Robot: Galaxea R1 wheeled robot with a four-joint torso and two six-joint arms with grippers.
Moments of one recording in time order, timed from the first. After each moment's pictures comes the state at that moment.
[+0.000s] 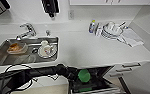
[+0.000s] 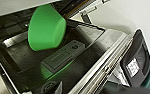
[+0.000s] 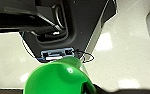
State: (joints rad) left arm 0.28 2.64 -1.46 0.29 0.79 -0.64; right arm -1.56 2.72 -2.36 -0.20 0.26 0.12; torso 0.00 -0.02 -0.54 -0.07
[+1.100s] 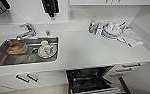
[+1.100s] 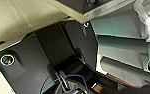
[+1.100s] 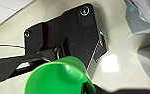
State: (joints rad) left arm 0.83 2.42 -1.41 0.61 0.69 -0.64; right arm -1.48 2.30 -1.88 -0.20 0.40 0.13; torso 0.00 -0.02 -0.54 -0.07
